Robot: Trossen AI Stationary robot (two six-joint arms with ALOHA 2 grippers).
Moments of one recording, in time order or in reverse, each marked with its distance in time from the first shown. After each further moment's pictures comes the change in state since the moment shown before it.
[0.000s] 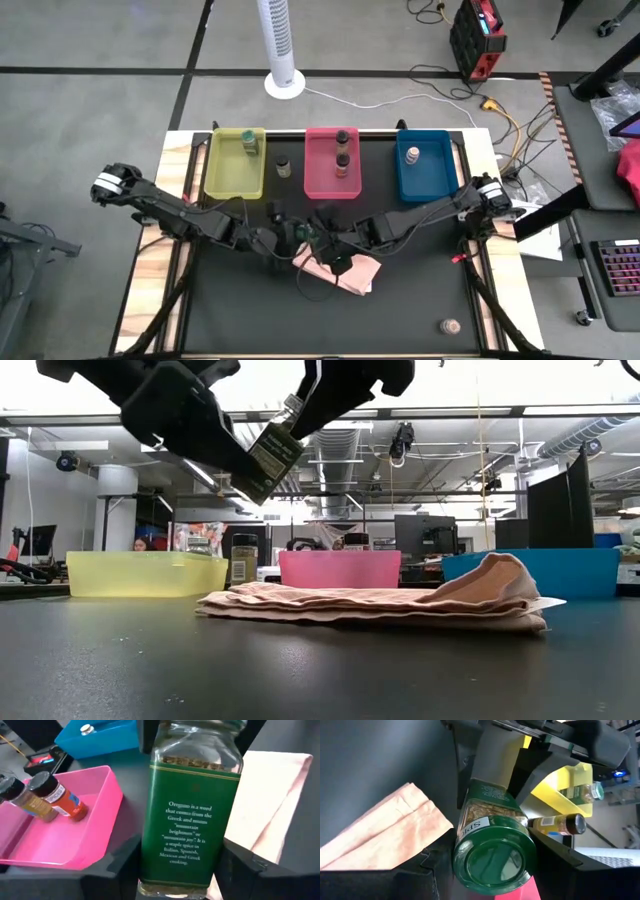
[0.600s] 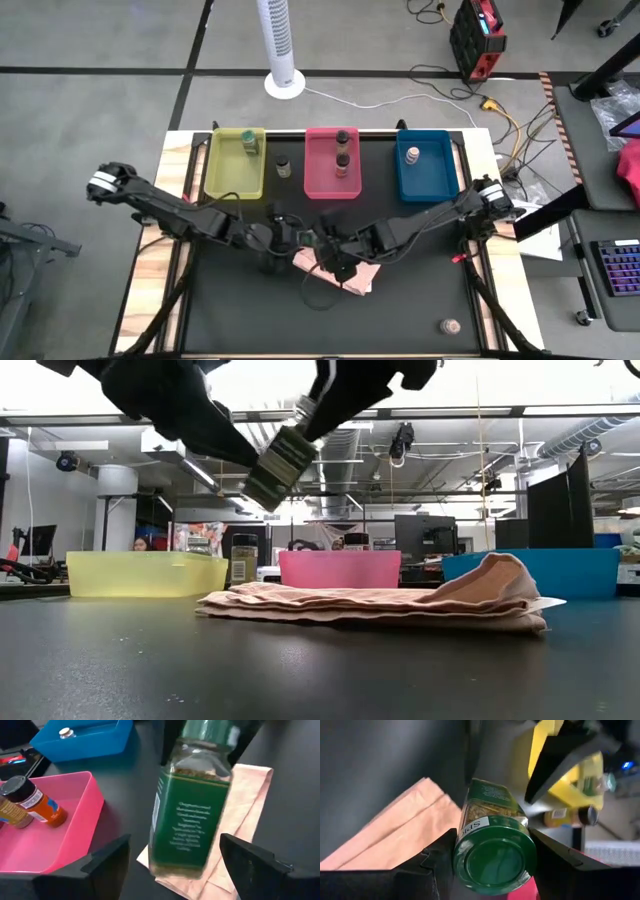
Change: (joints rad) left arm 0.001 -0.052 0.000 -0.014 0.115 -0.012; right arm 0.033 -0.003 -0.016 -0.048 0.011 0.097
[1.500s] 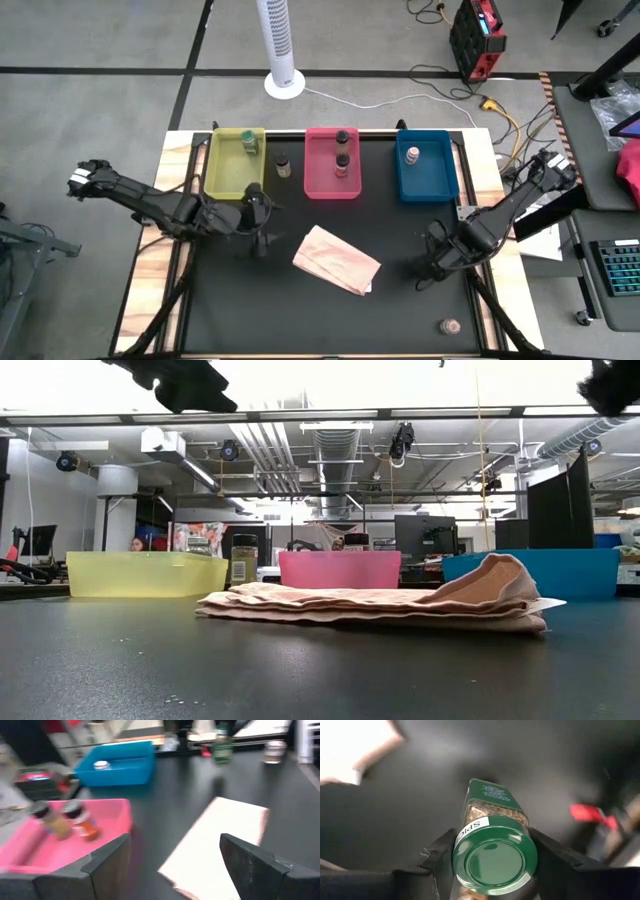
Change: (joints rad) left arm 0.010 -0.297 0.009 -0.152 -0.039 0.004; right arm 0.305 -0.664 -0.663 -0.514 -0.508 2.028
